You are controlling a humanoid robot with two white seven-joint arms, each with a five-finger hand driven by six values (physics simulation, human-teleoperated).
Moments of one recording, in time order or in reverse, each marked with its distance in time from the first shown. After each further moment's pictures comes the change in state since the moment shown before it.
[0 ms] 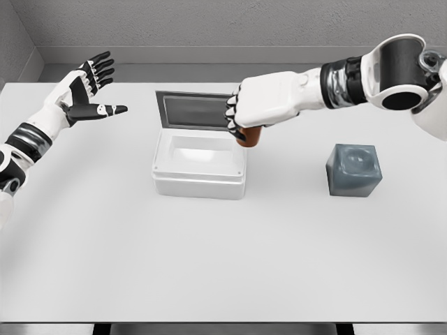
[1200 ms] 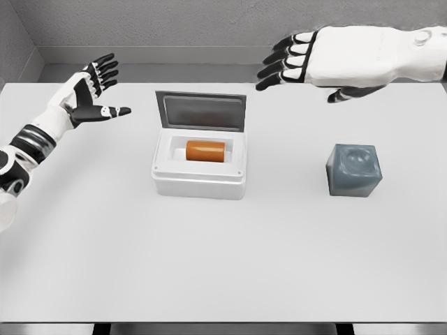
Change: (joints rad) left arm 0.005 -0.018 -0.006 -0.008 -0.001 0.000 0.000; right arm 0.162 -0.356 -0.290 -0.176 -0.360 -0.001 0.000
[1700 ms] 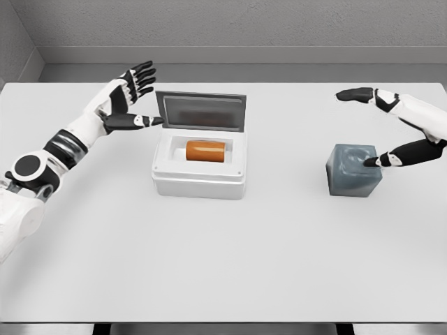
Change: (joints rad) left arm 0.006 -0.055 -0.059 -0.080 -0.004 0.001 0.000; right arm 0.789 0.114 -0.648 0.120 -0.361 0.000 0.000
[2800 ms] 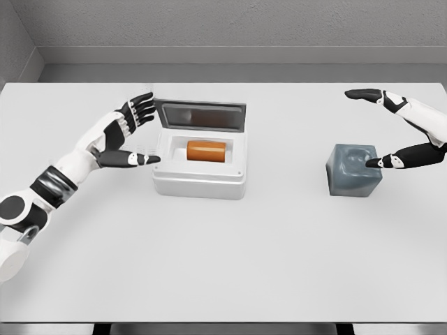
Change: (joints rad) left arm 0.233 0.107 0.060 -0.232 -0.033 -0.102 -0.019; right arm 0.058 0.049 -0.060 0.007 0.010 0.001 0.000
